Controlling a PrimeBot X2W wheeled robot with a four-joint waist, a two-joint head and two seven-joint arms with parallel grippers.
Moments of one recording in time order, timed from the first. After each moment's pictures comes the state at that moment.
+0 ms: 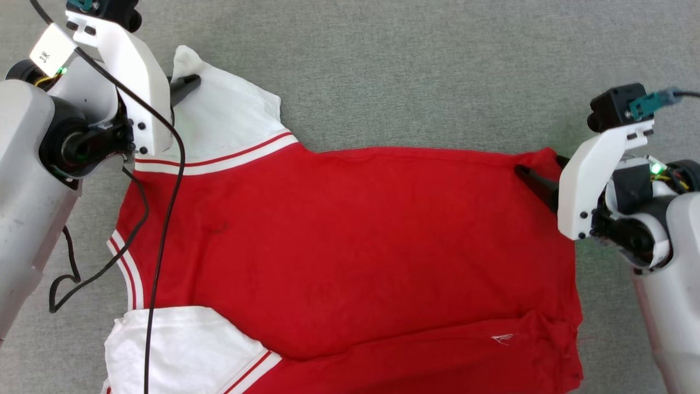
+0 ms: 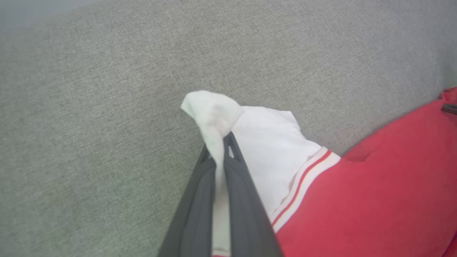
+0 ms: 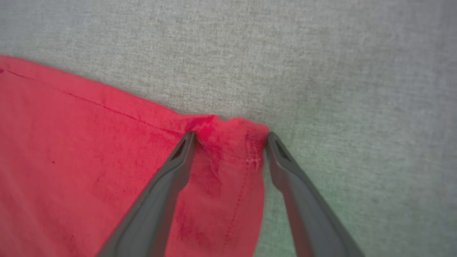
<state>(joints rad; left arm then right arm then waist) -1.07 0.65 -0.73 0.45 -1.05 -0.13 0.61 -0.59 -0.25 0.15 0.27 0.43 0.13 0.81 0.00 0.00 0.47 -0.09</state>
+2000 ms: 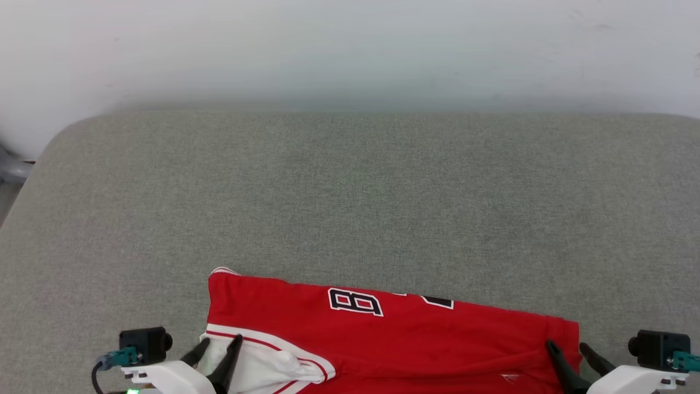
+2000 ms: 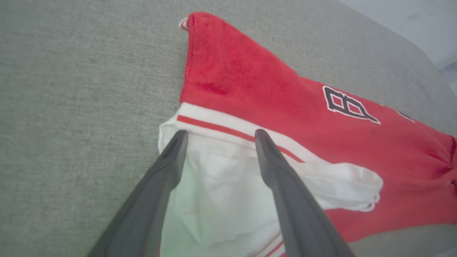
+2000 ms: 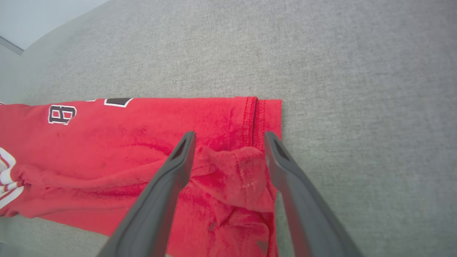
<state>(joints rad) -0.14 0.62 -0.73 0.23 -1.13 0.14 -0.12 0.14 -0.10 -0.09 0.06 0.41 0.13 0.34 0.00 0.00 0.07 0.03</state>
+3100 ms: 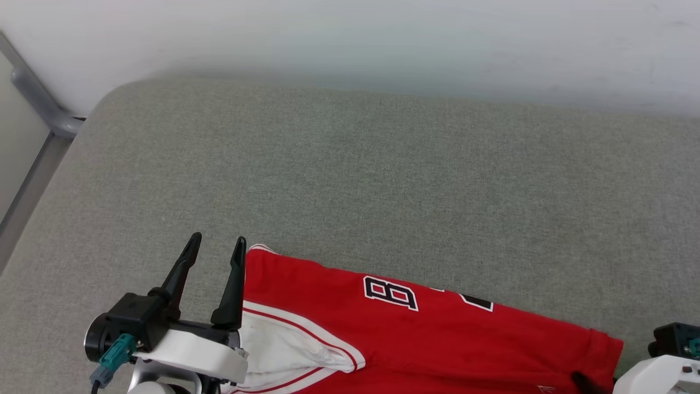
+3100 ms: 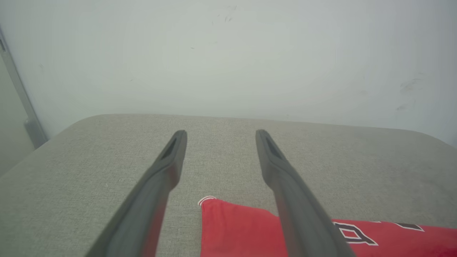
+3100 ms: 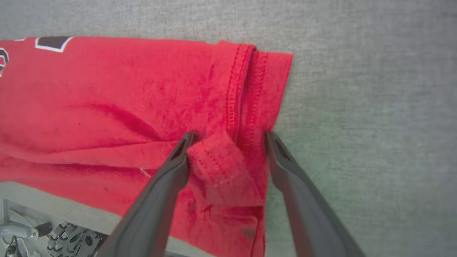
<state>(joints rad) -0.06 0.37 -0.32 -0.04 -0.48 0.10 -0.26 0.13 -0.10 -0.23 -0.02 0.37 0.13 0.76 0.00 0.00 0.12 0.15</state>
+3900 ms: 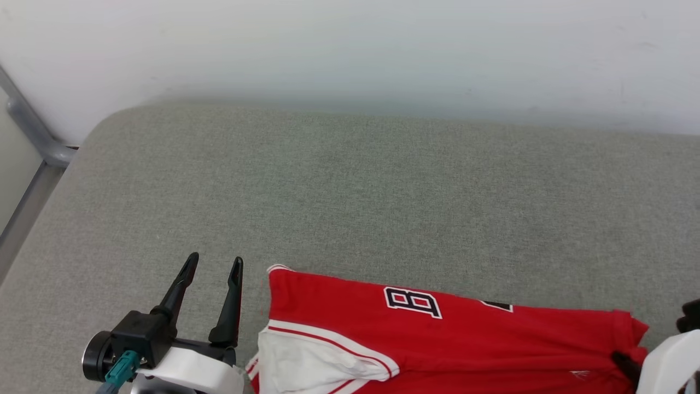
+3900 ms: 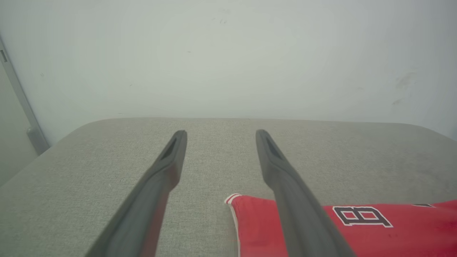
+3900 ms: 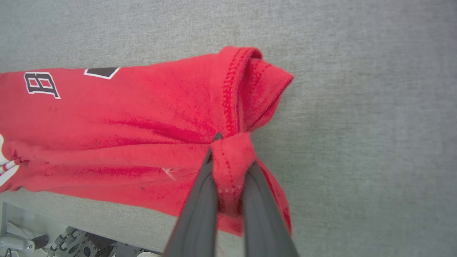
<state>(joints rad) -0.01 0.31 -0.25 0.00 -0.39 0.04 -0.26 0.06 -0.17 -0.24 0.01 0.43 0.13 0.80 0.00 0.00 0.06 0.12</state>
